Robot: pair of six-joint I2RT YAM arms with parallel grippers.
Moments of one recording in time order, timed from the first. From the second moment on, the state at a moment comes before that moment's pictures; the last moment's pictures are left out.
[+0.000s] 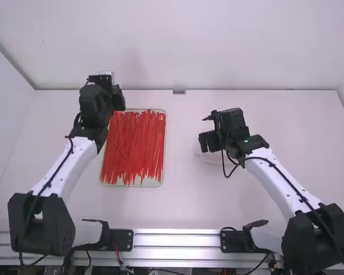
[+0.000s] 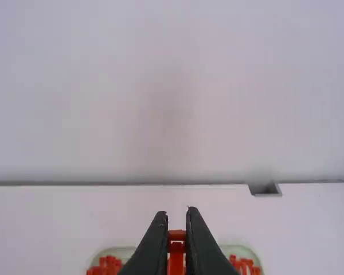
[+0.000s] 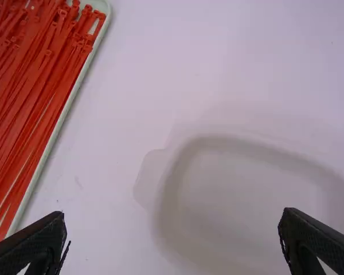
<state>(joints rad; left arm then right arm) -0.04 1.38 0.99 0.13 0.00 -0.08 0.34 1.36 0.95 -0.49 -0.10 0.02</state>
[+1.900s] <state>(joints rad) -0.45 1.16 0.83 0.59 0.13 -0.41 0.45 1.32 0.95 0.14 -0.74 0.18</state>
